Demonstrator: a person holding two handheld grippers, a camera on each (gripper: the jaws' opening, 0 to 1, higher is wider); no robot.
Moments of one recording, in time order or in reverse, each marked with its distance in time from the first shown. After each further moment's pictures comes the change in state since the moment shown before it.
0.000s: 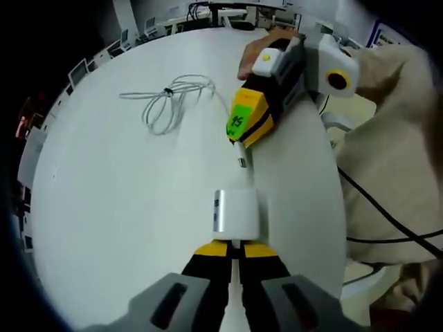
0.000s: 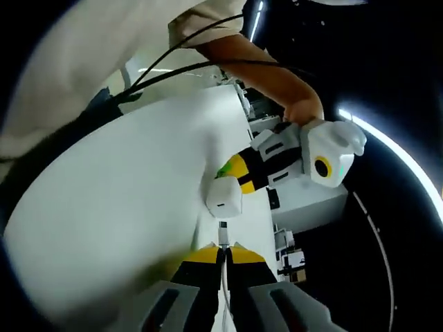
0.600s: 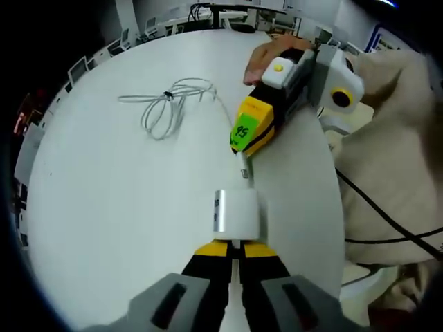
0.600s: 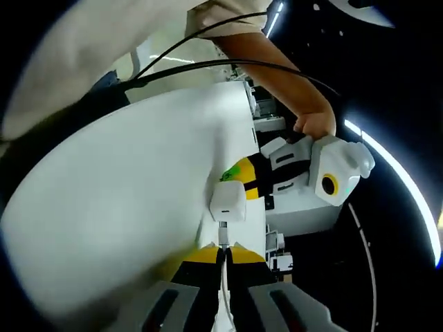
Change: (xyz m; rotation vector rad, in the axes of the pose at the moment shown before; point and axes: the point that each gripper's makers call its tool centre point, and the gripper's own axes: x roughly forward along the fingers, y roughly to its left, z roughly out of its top) left arm 0.000 0.002 0.001 -0.017 -0.023 -0.031; right arm 0.006 0.000 0.004 -0.103 0.038 -0.018
